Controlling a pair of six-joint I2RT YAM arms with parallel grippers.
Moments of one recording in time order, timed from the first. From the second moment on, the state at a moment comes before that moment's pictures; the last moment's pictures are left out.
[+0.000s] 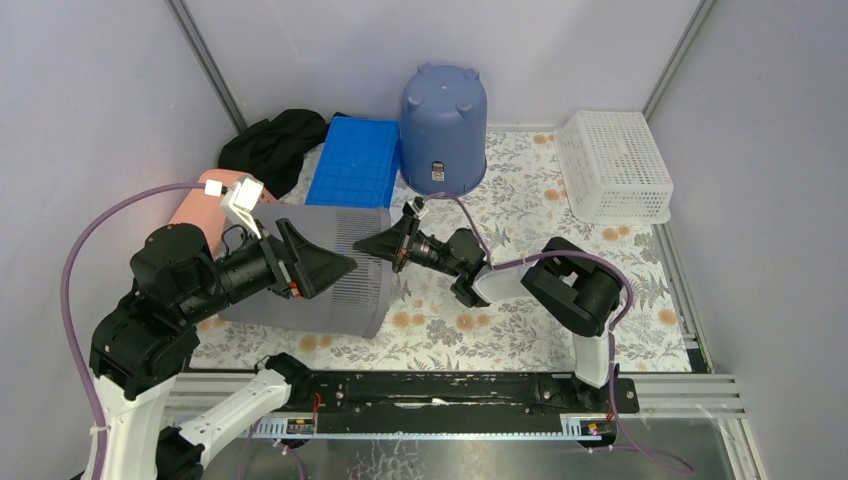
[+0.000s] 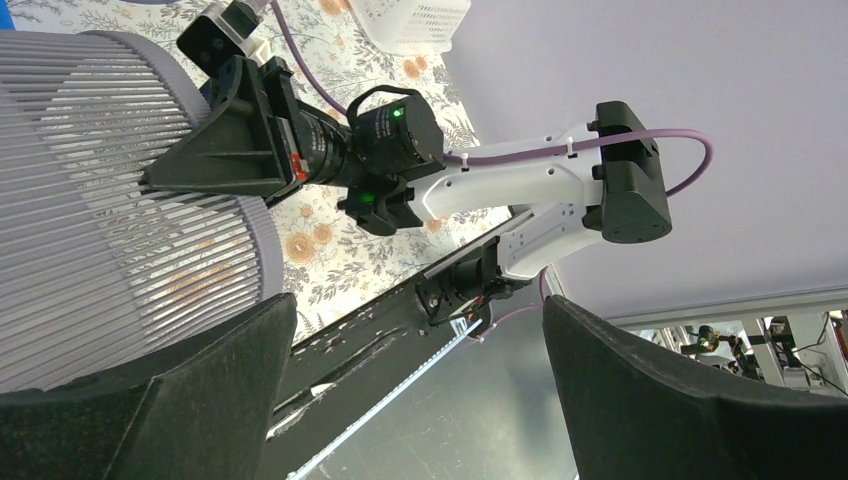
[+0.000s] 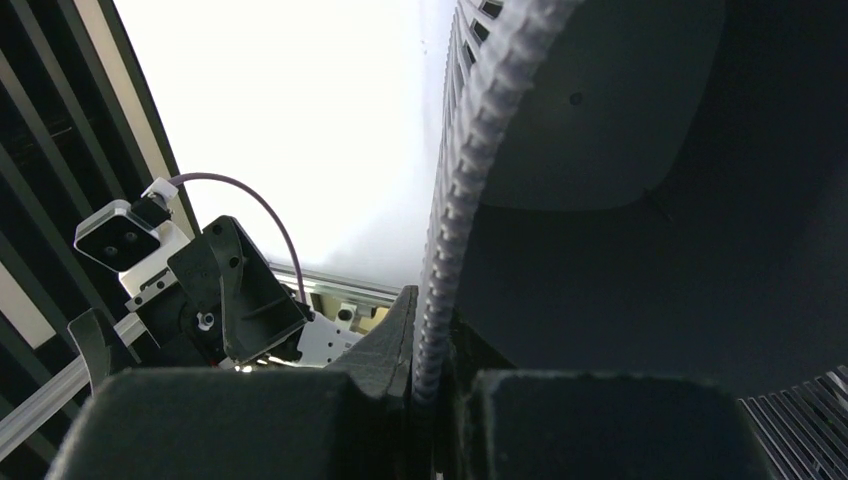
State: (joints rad) left arm -0.51 0.76 1.54 -1.06 0.34 -0.66; right arm 0.92 1.93 0.90 1.37 -0.38 1.79
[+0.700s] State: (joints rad) left arm -0.51 0.76 1.52 -1.06 0.34 -0.66; right arm 0.92 1.94 0.77 1.52 -0.36 1.76
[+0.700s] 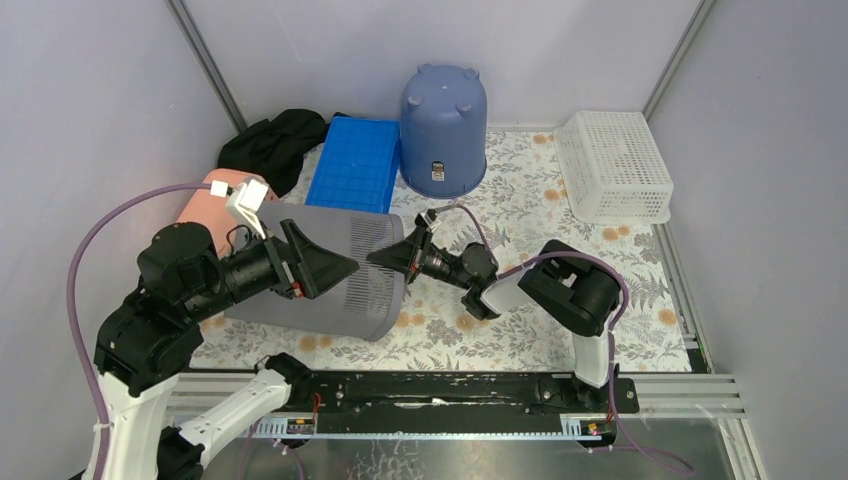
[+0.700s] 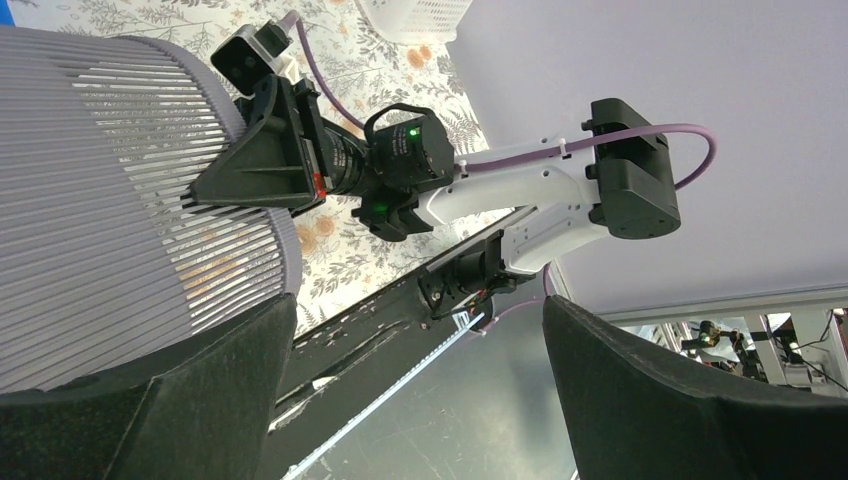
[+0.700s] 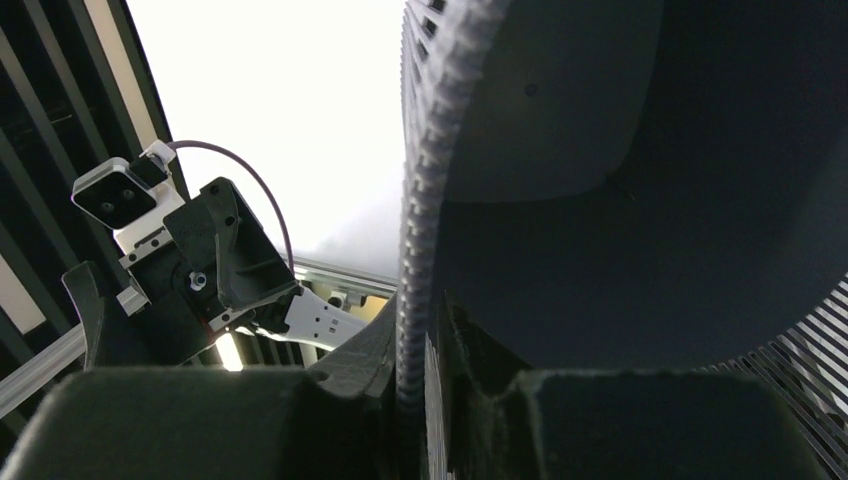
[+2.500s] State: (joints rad) left arm -0.51 0.77 1.51 -1.07 0.29 -0.66; right arm 0.75 1.72 0.33 1.53 -0.39 1.73
